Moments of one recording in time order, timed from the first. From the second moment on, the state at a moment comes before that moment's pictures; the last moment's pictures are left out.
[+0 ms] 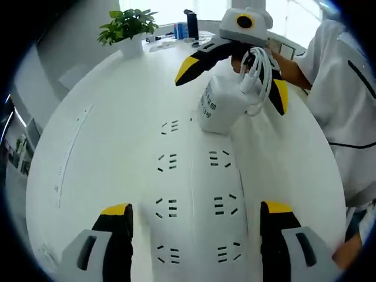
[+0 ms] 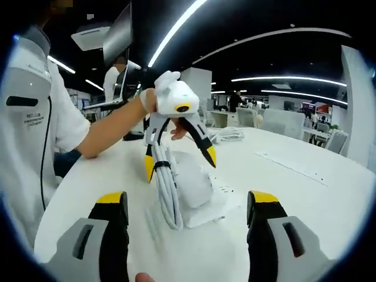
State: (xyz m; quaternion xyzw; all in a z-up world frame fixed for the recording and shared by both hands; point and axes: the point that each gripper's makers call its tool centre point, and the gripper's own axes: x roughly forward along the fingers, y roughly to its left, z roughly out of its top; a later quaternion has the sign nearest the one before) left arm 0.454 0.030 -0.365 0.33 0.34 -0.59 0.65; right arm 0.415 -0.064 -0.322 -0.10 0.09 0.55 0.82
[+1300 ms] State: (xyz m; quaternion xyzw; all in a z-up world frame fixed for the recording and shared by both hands) left arm 0.337 0.052 -0.263 0.09 0.11 -0.50 0.85; right arm 0.378 -0.103 -0.282 -0.10 0.10 0.47 0.87
